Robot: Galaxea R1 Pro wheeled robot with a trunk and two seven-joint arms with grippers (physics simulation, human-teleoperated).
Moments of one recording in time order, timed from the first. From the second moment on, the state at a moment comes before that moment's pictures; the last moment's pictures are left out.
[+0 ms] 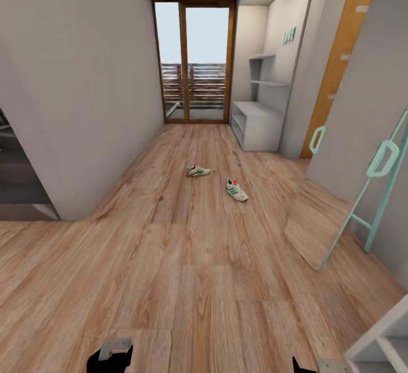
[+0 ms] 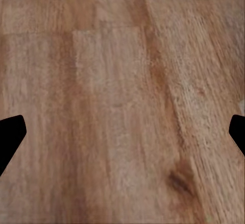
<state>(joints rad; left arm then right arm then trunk) -0.40 0.07 0.00 -0.15 0.06 -0.33 0.00 -0.13 -0.07 -0.18 -0.57 0.01 -0.28 0.00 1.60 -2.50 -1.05</state>
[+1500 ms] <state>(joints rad) -0.40 0.07 0.00 -0.15 0.06 -0.33 0.00 -0.13 -0.07 -0.18 -0.57 0.01 -0.28 0.00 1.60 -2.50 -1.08</state>
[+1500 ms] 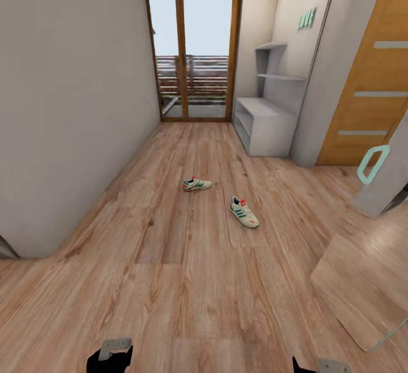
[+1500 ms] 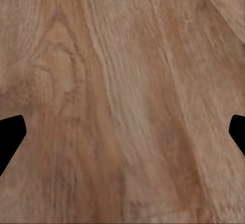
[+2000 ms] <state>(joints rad) -0.40 0.07 0.00 -0.15 0.06 -0.33 0.00 -0.13 -0.07 -0.18 -0.57 0.01 -0.28 0.00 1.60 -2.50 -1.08</state>
